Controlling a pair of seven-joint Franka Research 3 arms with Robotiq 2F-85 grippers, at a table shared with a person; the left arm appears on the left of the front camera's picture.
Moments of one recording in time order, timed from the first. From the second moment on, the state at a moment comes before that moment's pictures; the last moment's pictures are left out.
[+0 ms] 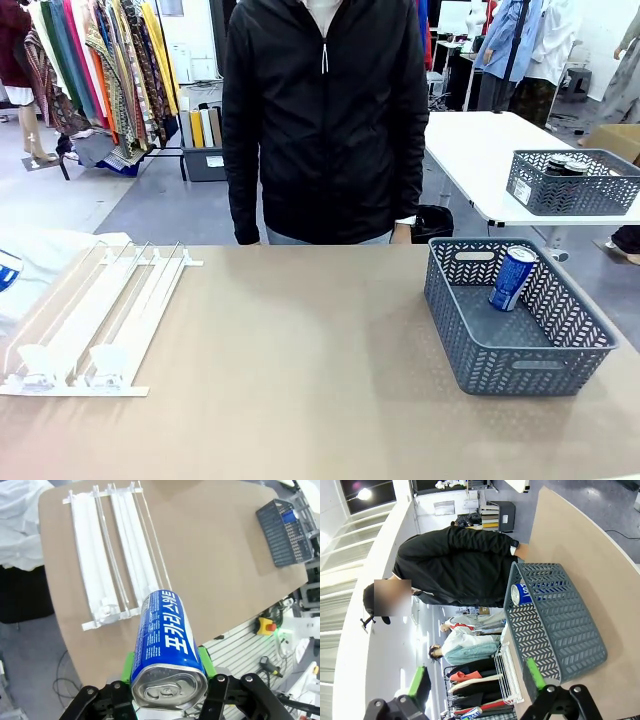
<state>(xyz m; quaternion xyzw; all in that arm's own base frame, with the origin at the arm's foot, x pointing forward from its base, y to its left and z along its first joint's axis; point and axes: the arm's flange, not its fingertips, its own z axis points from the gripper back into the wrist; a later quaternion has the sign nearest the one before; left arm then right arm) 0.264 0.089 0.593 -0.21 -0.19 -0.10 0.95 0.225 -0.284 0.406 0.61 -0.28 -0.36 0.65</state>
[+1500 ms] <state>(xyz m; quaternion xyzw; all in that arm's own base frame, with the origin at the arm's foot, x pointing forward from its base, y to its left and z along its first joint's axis) 0.413 -0.395 0.421 -0.02 -0.01 -0.40 0.92 0.225 -0.284 0.406 0.61 -0.28 -0.36 0.65</state>
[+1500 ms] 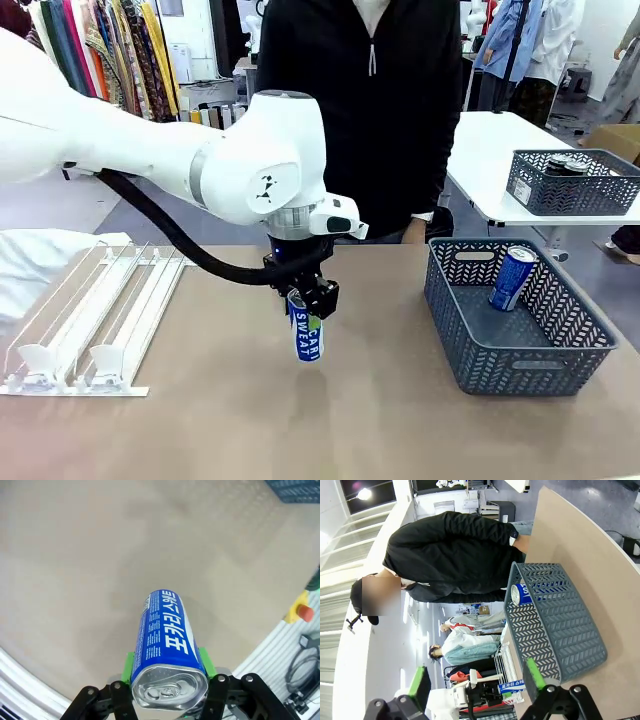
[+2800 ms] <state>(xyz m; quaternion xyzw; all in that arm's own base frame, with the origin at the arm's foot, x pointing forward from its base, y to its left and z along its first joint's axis) 0.423 -0.394 0.455 -0.03 -0.07 -0.37 0.93 0.225 -0.284 0.406 0.61 -0.28 -0.36 0.65</state>
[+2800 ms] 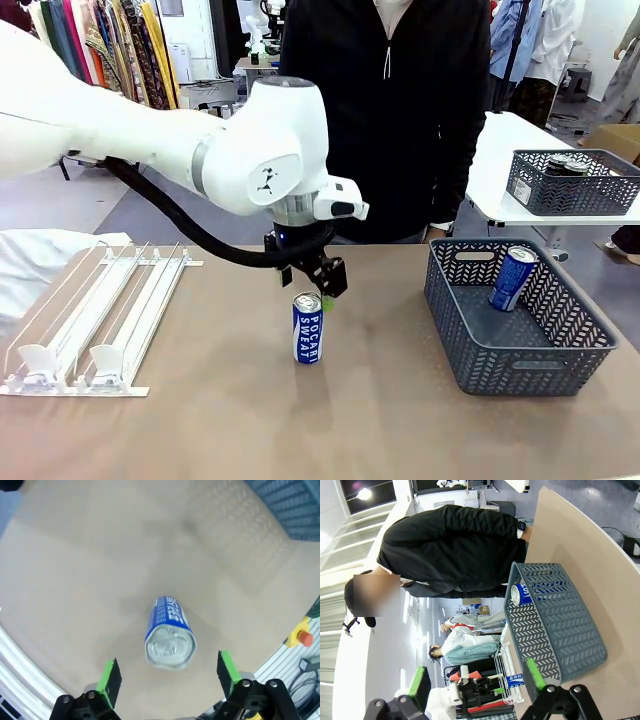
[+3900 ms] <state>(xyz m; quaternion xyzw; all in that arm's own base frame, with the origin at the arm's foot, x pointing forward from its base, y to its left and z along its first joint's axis) 0.270 0.165 0.556 -0.55 -0.21 0.00 0.81 0.225 -0.284 0.406 0.61 -0.28 -0.36 0.65</state>
